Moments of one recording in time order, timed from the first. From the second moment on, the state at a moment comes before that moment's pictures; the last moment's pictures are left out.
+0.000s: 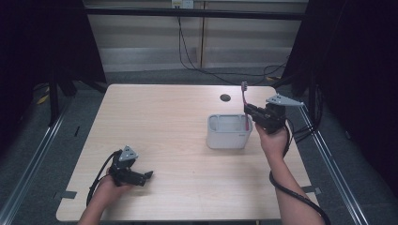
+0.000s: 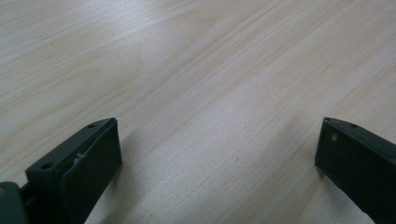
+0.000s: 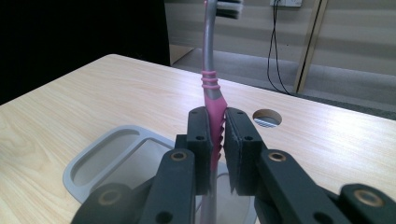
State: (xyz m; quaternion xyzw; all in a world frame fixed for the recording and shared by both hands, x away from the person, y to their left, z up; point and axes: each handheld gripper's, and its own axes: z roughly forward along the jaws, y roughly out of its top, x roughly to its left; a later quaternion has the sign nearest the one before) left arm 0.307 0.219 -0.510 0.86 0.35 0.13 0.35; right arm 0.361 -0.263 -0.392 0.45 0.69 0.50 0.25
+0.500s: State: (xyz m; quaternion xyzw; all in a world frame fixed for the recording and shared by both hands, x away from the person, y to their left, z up) left arm 0.307 0.219 -0.510 0.86 0.35 0.13 0.35; right arm 0.356 -0.271 -0.399 0.46 0.69 0.50 0.25
